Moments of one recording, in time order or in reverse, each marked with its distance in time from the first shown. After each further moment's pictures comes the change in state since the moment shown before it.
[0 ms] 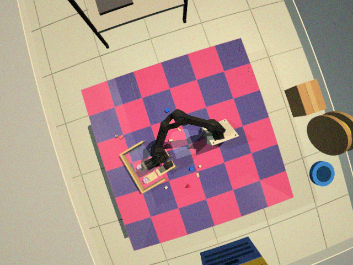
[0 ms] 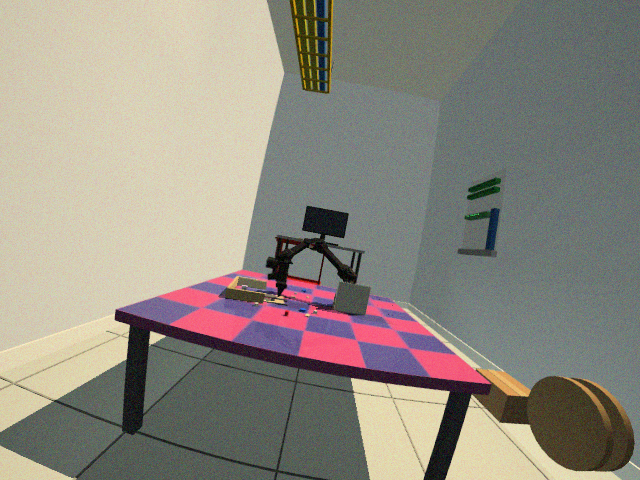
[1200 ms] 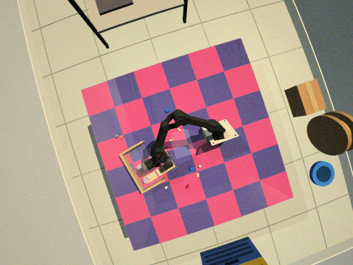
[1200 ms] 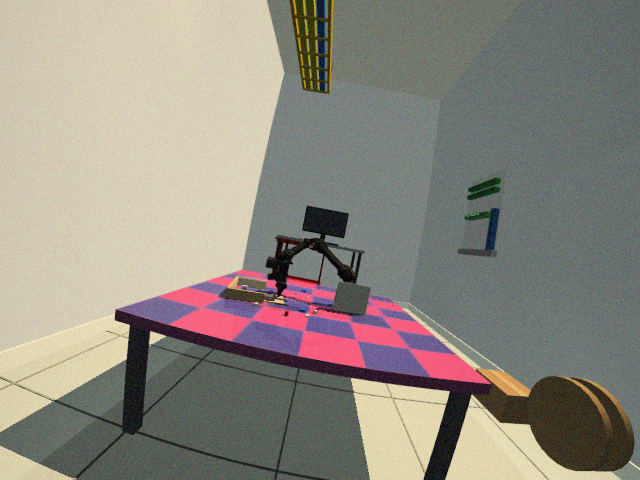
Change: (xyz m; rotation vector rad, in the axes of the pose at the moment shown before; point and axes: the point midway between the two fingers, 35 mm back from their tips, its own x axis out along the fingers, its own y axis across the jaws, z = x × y) arm 0.001 0.001 0.001 -0.006 -0.004 -0.002
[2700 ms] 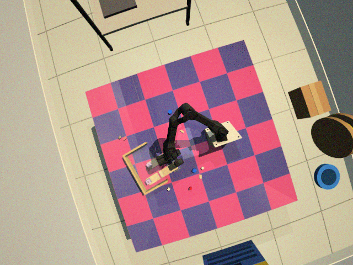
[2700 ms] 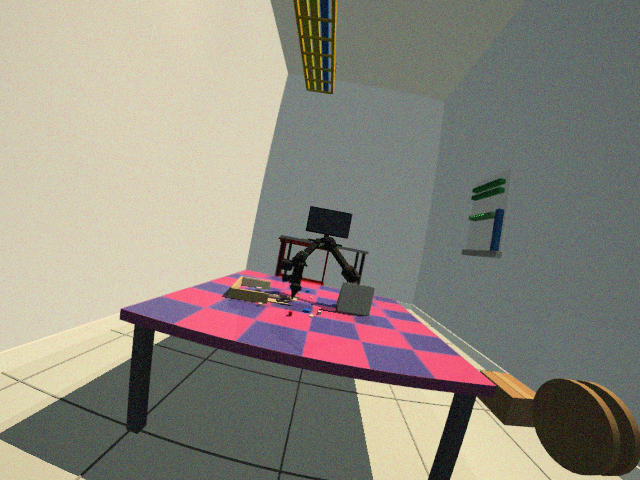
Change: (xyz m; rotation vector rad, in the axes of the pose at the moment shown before) arm 0.000 0.002 -0.061 0.010 -0.015 -0.001
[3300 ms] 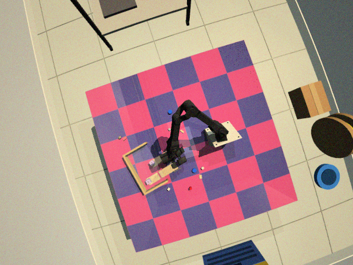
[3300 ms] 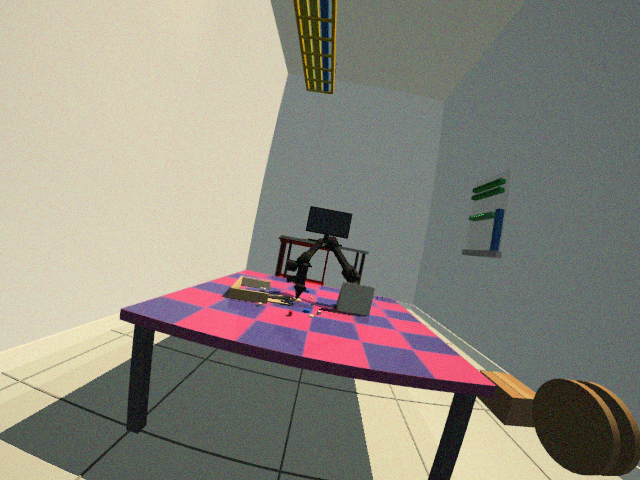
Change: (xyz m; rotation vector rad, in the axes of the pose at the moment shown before) arm 0.000 0.000 -0.026 0.000 -0.002 0.000
